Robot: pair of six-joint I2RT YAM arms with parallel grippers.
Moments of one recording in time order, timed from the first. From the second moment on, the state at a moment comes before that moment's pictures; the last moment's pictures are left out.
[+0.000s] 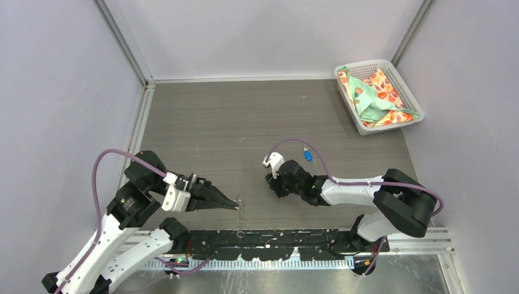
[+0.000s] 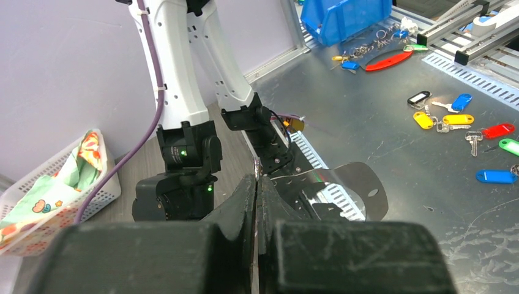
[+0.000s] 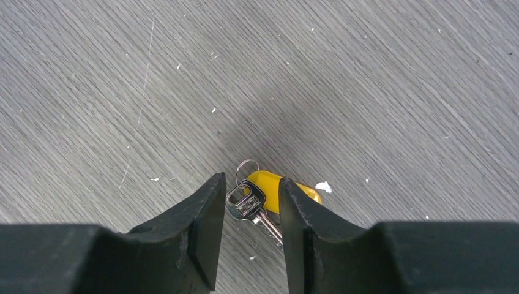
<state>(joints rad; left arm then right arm) -0.70 0.59 0.92 -0.31 1.24 0.36 0.96 1.44 0.55 0.20 0.11 0.08</state>
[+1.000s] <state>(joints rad) -0.70 0.59 0.92 -0.31 1.23 0.36 0.95 1.44 0.57 0.15 0.11 0.08</state>
